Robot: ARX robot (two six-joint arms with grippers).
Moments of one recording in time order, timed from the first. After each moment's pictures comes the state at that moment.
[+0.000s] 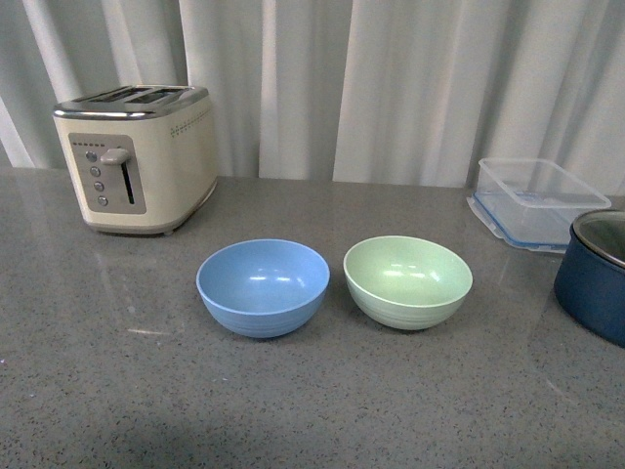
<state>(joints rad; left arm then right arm) 0.00 0.48 0.02 0.48 0.00 -0.01 0.00 0.00 0.01 0.00 0.00 0.00</state>
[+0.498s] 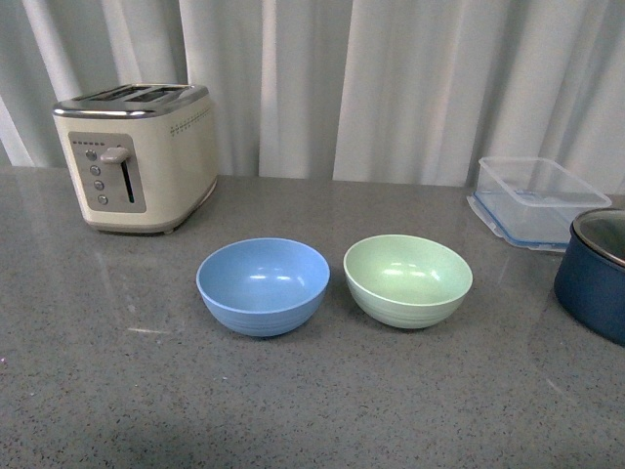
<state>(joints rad) 0.00 0.27 0.02 0.27 0.00 -0.01 0.00 0.00 0.01 0.00 0.00 0.00</state>
